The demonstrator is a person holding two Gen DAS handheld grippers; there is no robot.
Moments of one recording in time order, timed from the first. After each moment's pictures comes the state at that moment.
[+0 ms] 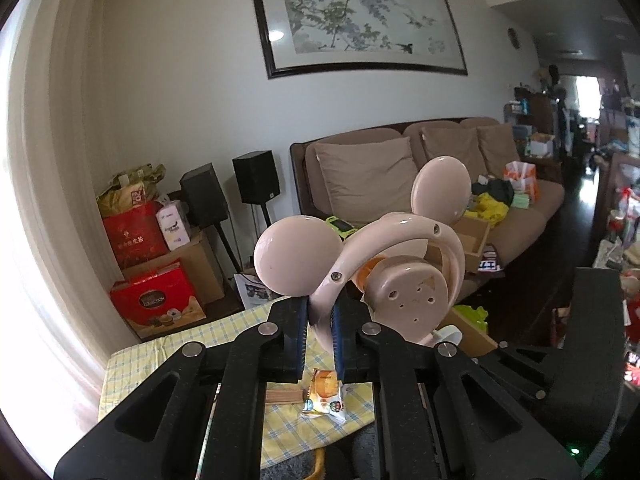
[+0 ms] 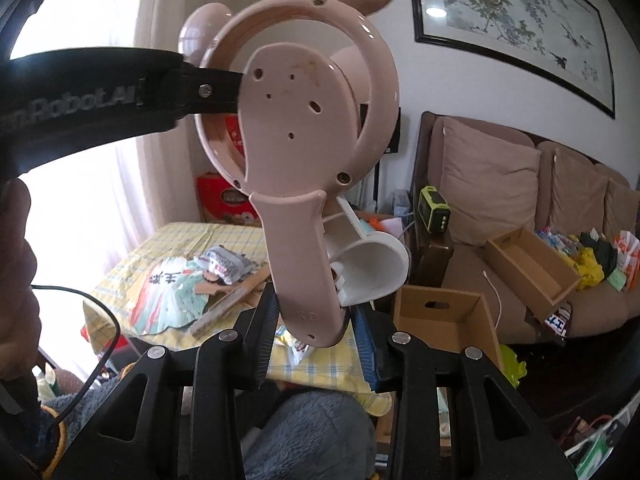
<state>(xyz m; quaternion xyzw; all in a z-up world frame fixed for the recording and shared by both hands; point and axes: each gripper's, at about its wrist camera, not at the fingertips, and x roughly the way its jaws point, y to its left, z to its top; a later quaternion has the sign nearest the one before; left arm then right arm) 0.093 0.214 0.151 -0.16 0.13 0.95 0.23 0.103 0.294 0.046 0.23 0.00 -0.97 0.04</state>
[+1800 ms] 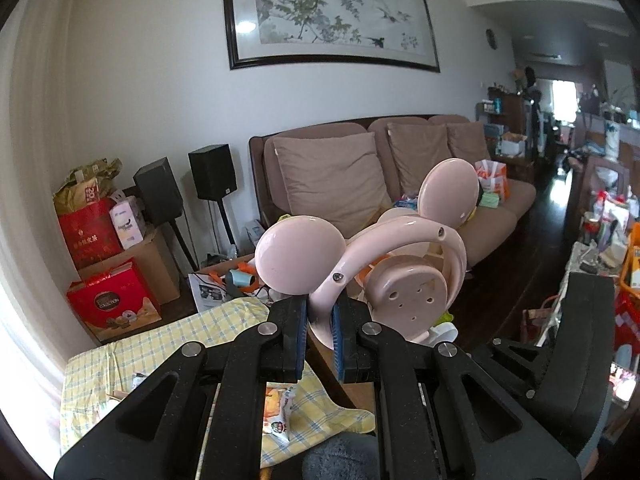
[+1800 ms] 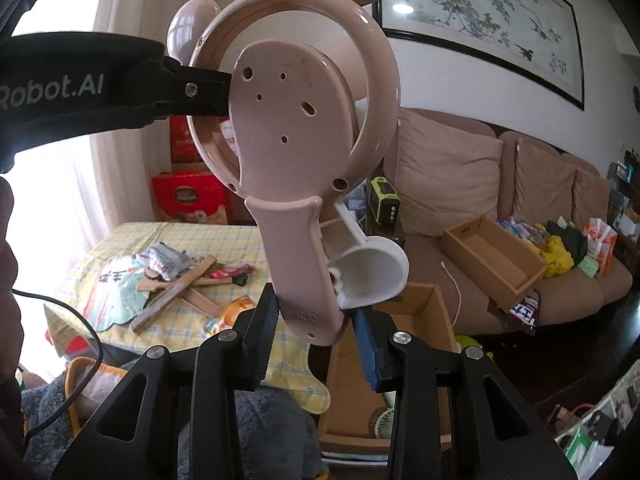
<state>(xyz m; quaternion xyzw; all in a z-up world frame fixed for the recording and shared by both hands) 0.071 0.275 0.140 -0.19 0.12 0.93 0.29 0.100 0.353 0.032 0.24 0.01 -0.97 -0.02</state>
